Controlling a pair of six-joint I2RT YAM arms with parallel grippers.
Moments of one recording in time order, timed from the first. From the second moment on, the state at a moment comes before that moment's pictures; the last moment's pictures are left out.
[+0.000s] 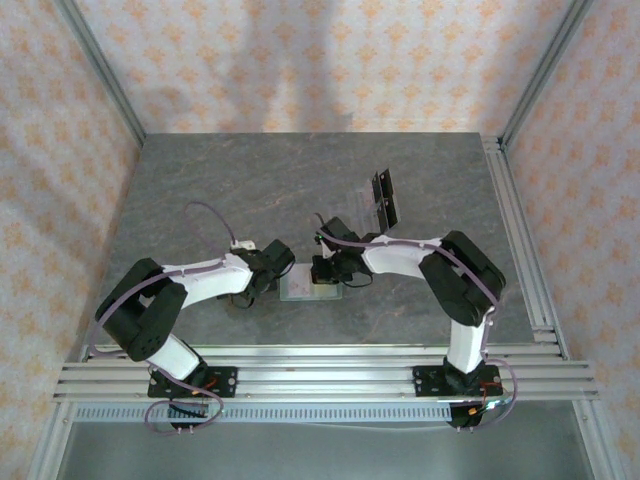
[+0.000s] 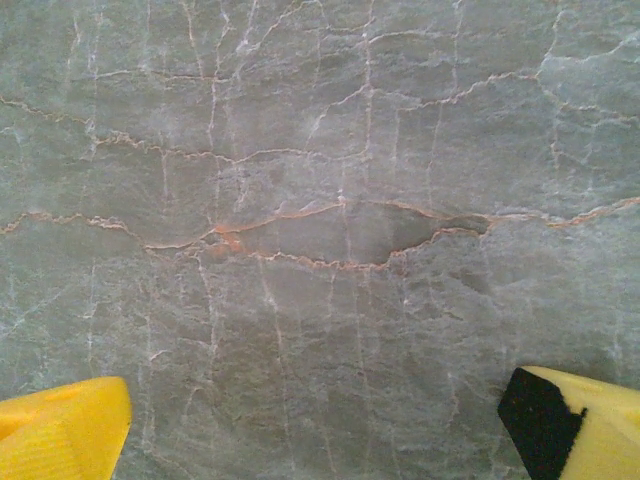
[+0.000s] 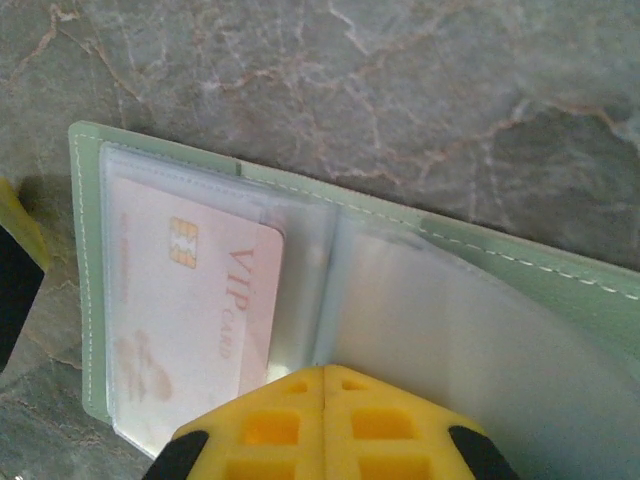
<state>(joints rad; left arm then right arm) -0.62 1.56 0.76 -0.68 -0.55 -0.94 0.78 1.84 1.05 -0.29 -0.31 0.65</state>
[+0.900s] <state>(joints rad) -0.63 1.51 0.77 -0.67 -0.52 -0.93 0.80 1.85 1.10 -0.31 -0.30 0.65</state>
